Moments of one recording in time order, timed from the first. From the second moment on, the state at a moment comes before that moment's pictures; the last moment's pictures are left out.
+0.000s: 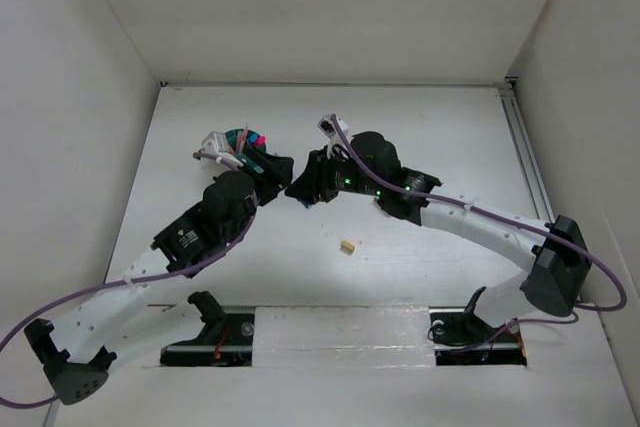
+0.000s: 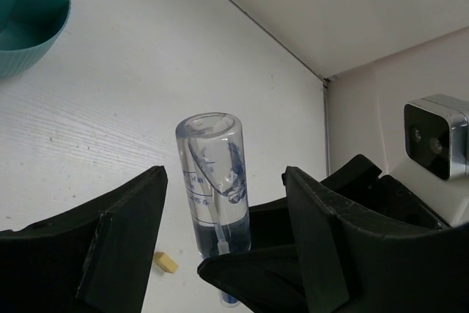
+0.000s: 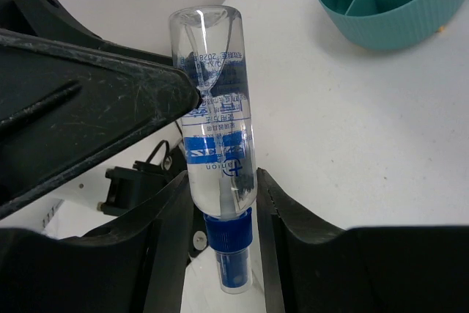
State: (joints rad) left arm -0.84 0.82 0.91 -0.40 -0.61 -1.03; right arm 0.91 1.47 1.20 0.01 -0.29 0.59
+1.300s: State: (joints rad) left arm -0.84 0.89 0.90 -0.39 -0.63 -1.00; right arm 0.90 1.50 1.20 0.00 -0.28 0.58
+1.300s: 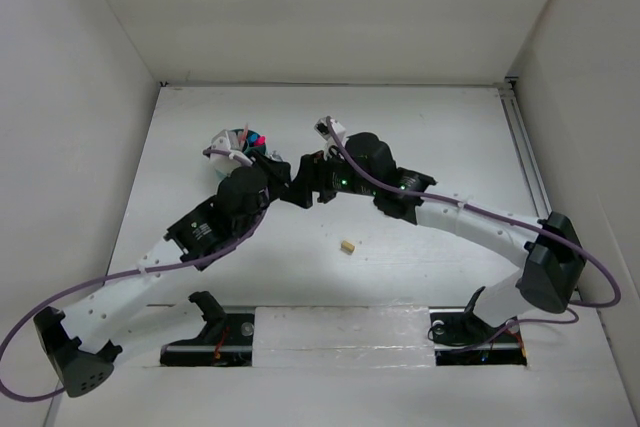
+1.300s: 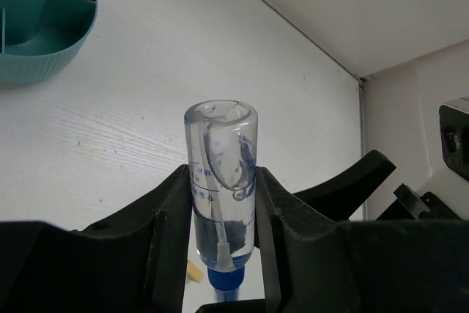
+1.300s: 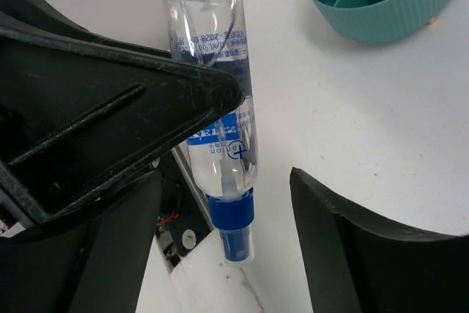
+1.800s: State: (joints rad) left arm -0.84 1.00 1.02 -0.51 -0.77 -1.03; right arm 0.87 1.50 1.17 0.02 -0.28 0.56
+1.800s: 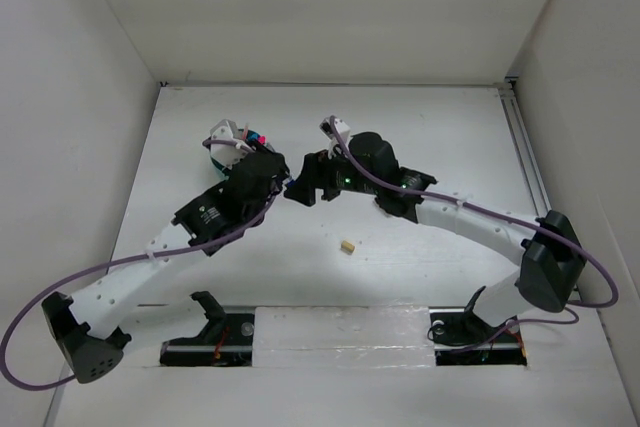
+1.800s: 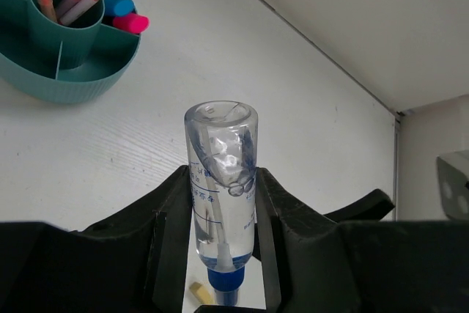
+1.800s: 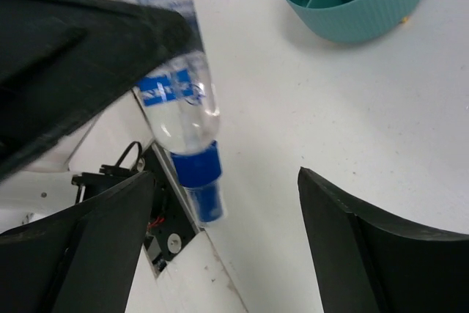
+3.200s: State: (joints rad) left arm -0.62 1.29 1.33 -0.55 -0.88 -0.84; right arm 0.86 1.18 0.79 0.36 -0.18 0.43
